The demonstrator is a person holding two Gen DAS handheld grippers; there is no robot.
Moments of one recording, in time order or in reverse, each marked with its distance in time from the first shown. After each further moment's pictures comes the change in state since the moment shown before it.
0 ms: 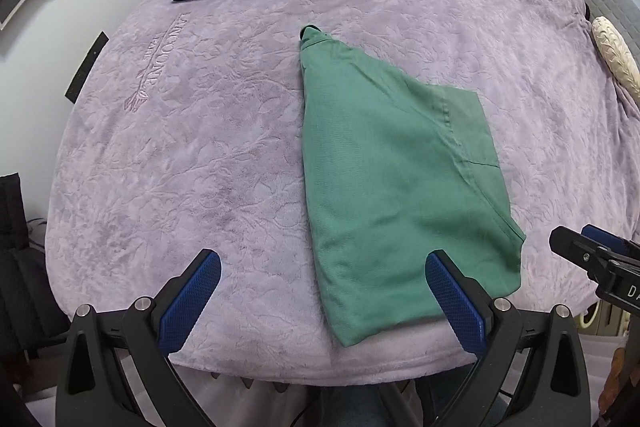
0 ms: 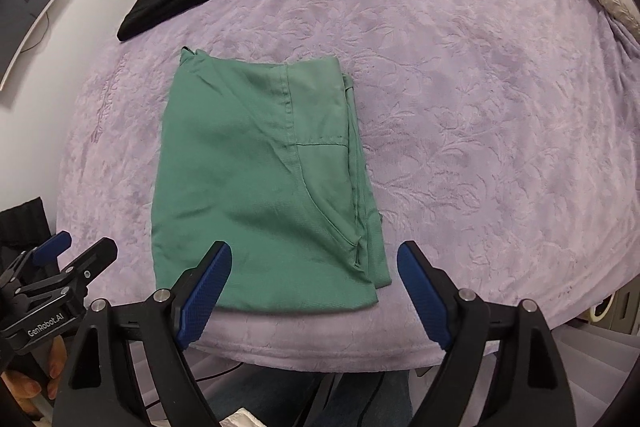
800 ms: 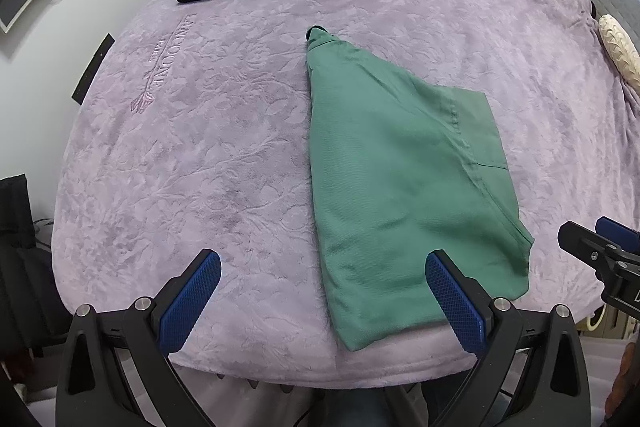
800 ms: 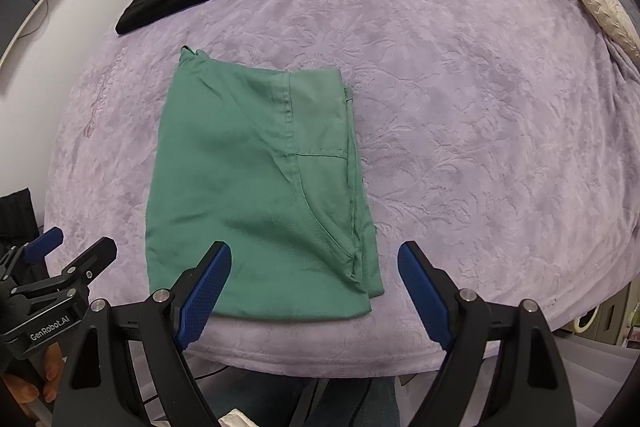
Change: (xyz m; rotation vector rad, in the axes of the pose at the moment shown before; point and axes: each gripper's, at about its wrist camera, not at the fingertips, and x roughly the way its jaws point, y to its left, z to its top) left arm 0.001 -0.002 -0.001 -0.003 -0.009 0.035; right arm -0.003 0.012 0.007 -0.040 -0.010 -0.047
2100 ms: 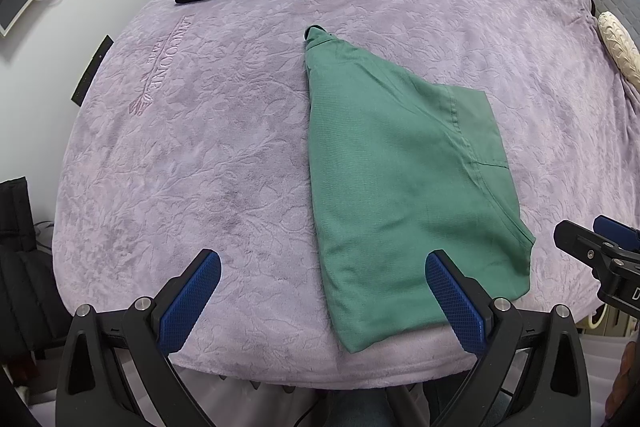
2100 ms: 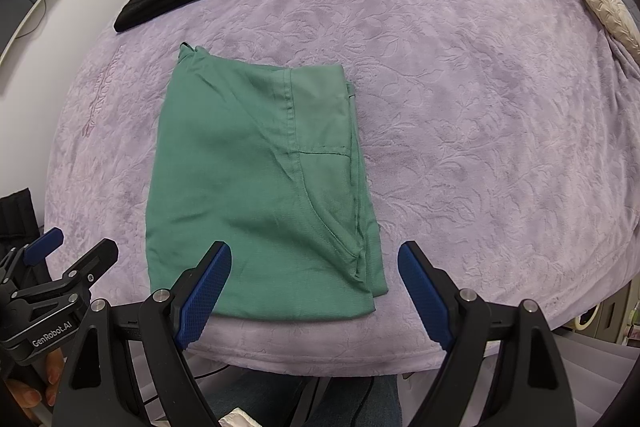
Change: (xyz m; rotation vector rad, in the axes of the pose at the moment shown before) left arm 0.004 0.000 0.001 0.008 0.001 0.006; right arm 0.003 0.002 -0.001 0.004 0.006 0.001
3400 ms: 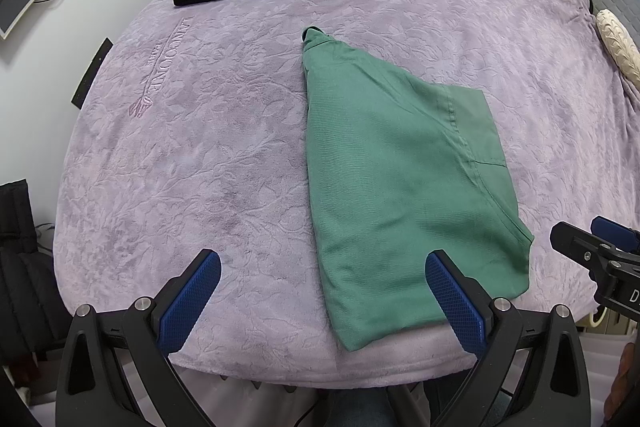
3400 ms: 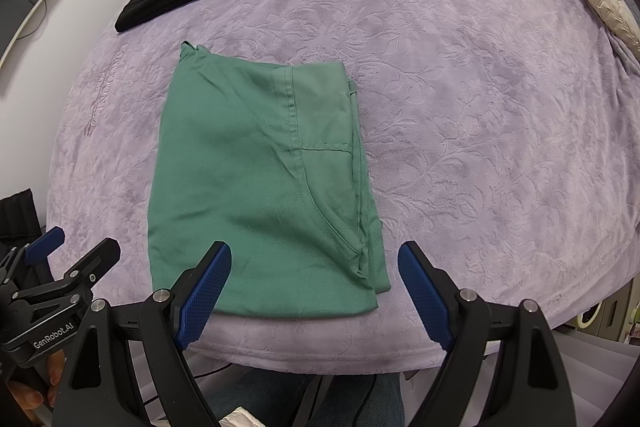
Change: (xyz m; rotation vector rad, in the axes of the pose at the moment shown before) left arm 0.000 -0.002 -0.001 0.001 -0.003 0.005; right arm 0.000 0.001 -0.002 0.001 0.004 0.004
